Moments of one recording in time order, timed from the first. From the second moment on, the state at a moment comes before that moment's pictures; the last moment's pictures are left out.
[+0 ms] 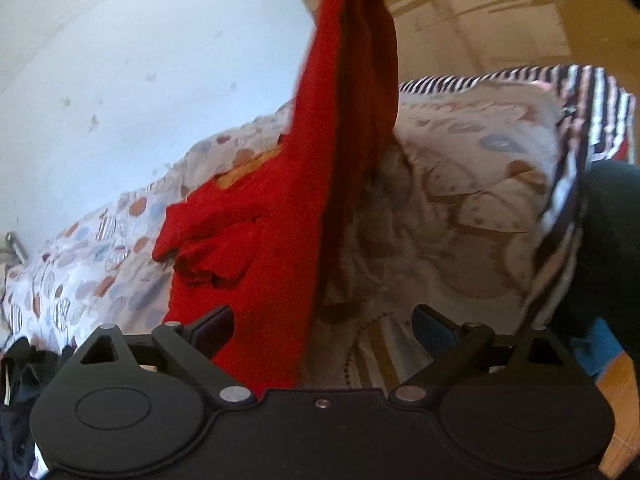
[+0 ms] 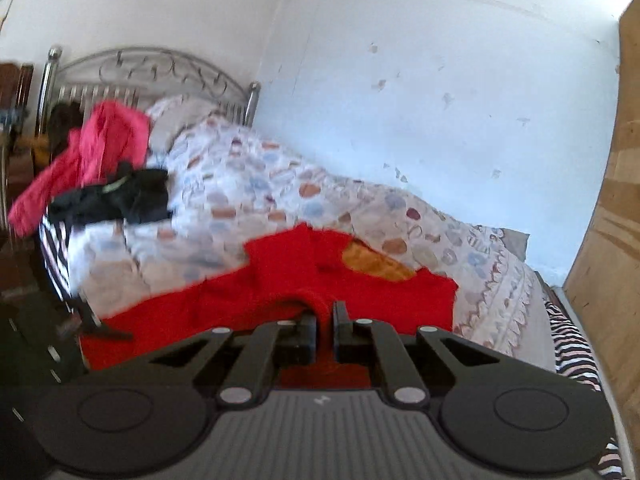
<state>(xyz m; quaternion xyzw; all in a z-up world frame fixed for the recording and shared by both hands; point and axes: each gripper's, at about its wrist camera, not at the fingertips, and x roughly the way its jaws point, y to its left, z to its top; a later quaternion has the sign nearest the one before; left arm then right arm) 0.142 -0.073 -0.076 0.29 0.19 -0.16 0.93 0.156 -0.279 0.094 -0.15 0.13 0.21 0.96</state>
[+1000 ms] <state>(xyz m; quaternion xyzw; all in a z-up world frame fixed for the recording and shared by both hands) 0.044 0.017 0.020 0.23 0.11 -0.10 0.96 -0.017 -0.329 0.069 -0.03 0.05 0.10 0.99</state>
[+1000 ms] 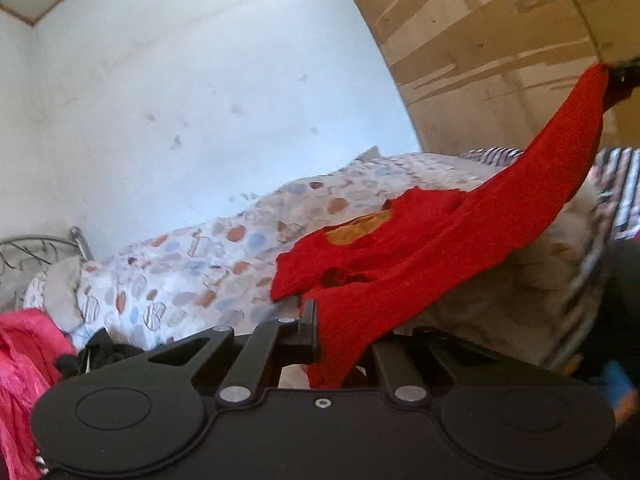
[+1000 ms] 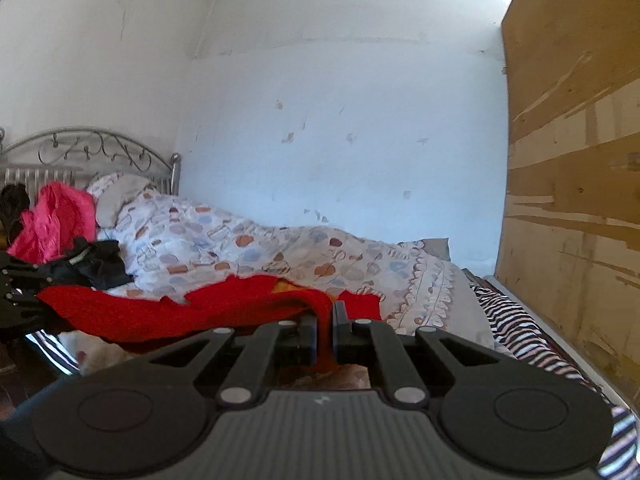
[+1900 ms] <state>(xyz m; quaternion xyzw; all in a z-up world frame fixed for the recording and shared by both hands) 0.365 -0.014 0.122 0.17 0.23 -0.11 0.95 0.315 -0.334 0.132 -0.09 0.11 0.08 0.99</state>
